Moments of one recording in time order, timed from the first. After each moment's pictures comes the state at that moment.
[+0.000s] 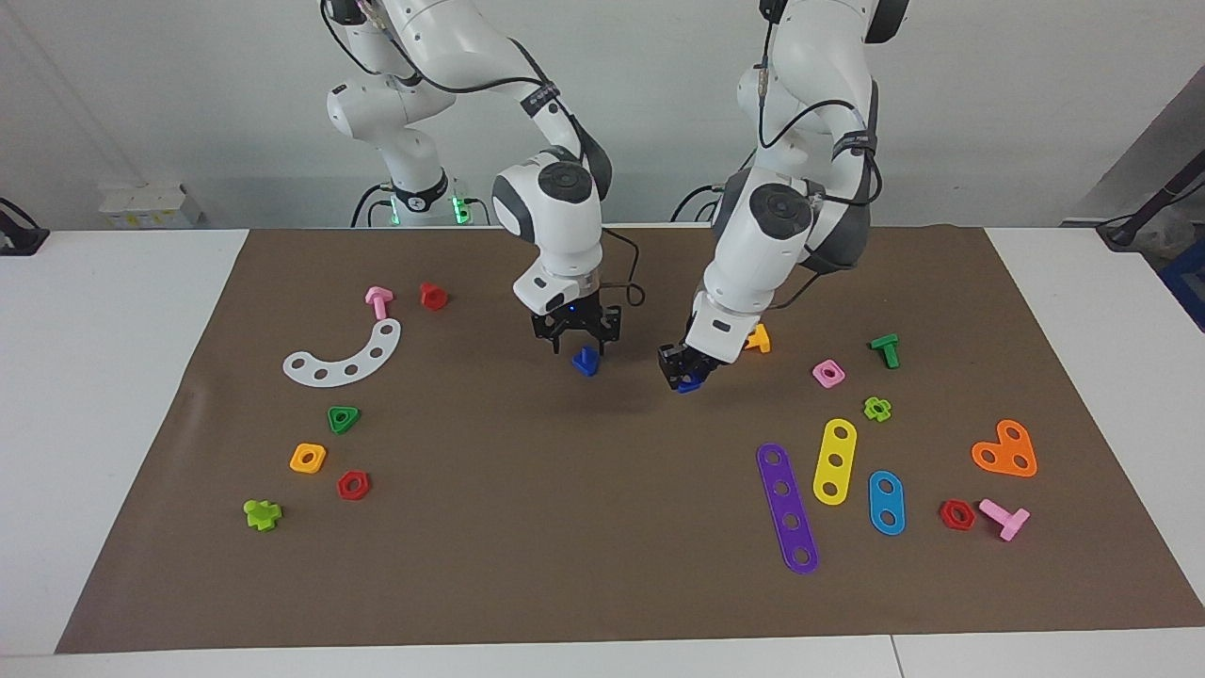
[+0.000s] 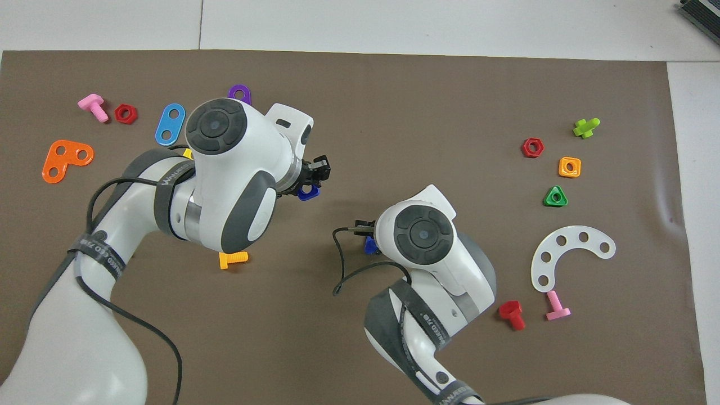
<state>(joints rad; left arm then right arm) -0.51 0.34 -0.02 -1.72 -0.17 2.13 -0.71 0.51 0.19 0.05 -2.00 -0.06 2.29 0.75</state>
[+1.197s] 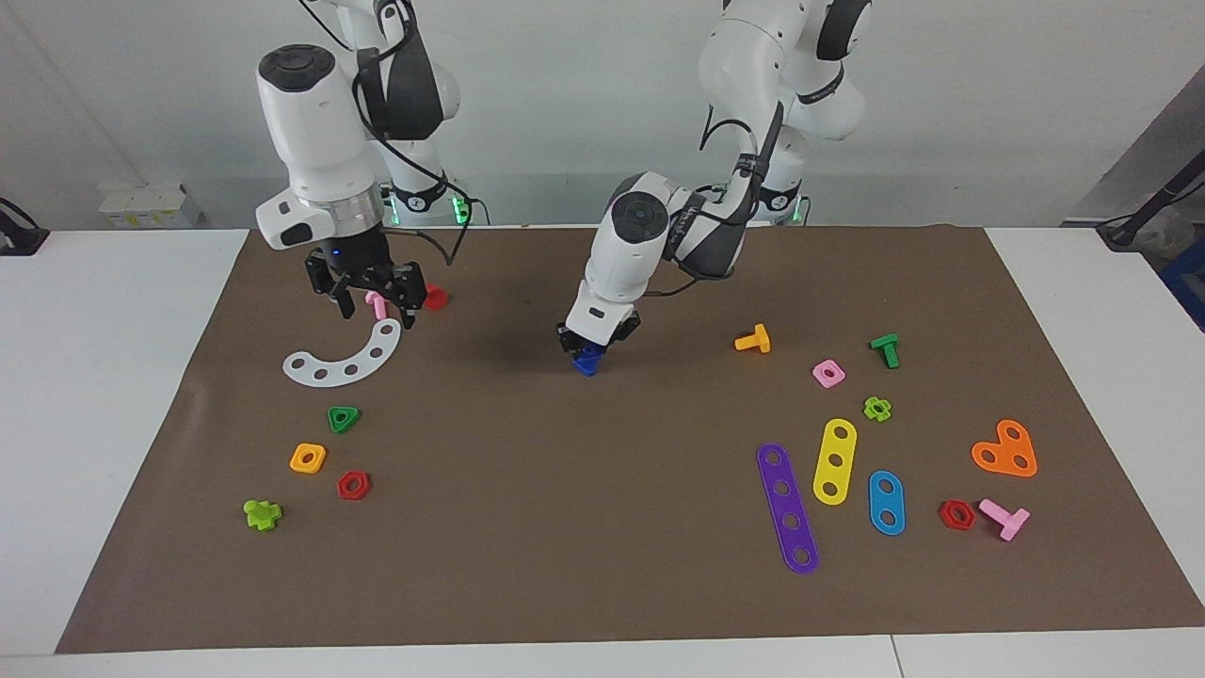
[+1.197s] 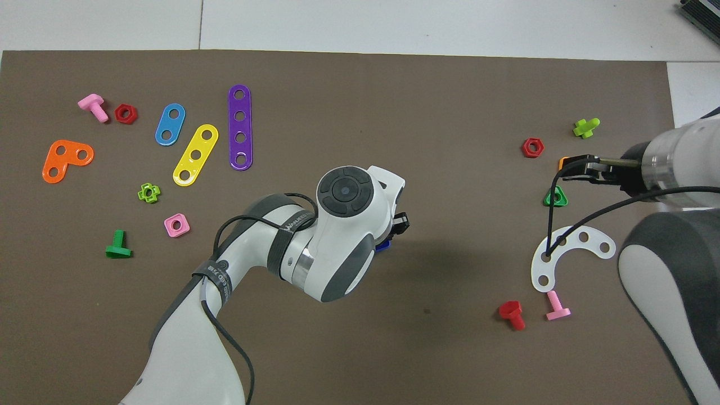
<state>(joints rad) -0.73 0.41 -0.02 -1.72 -0.24 2.16 -0.84 0.04 -0.08 0.04 -1.83 -0.06 1.88 0.28</state>
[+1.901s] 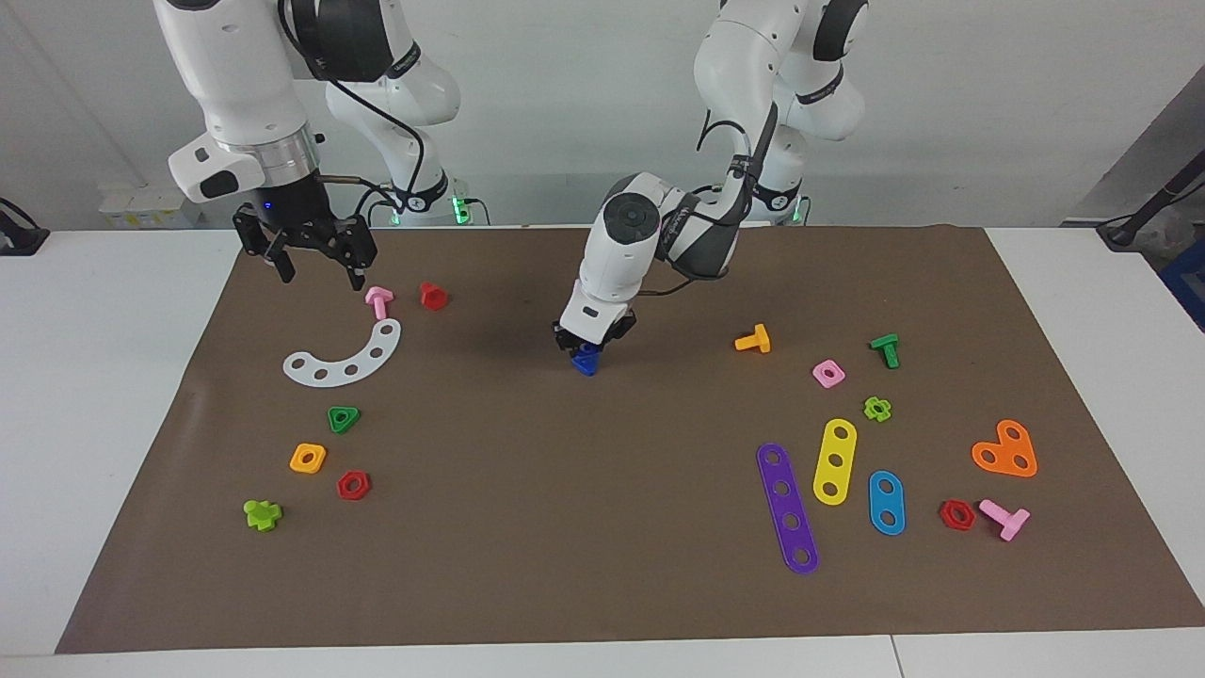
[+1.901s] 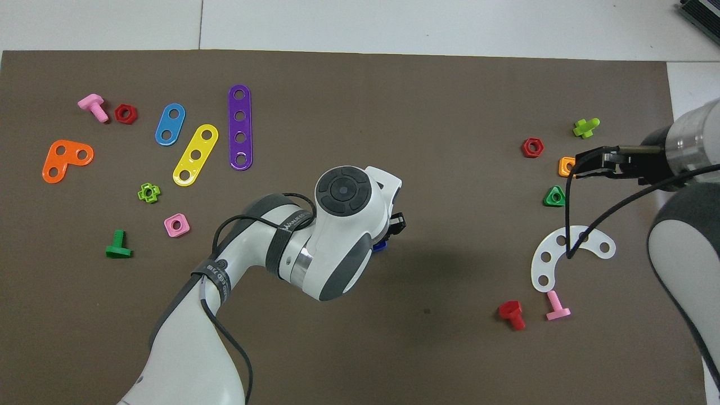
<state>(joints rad) -0.73 0.42 -0.01 -1.74 -0.23 2.16 -0.84 0.03 -0.01 0.05 -1.67 -0.06 1.72 0.20</state>
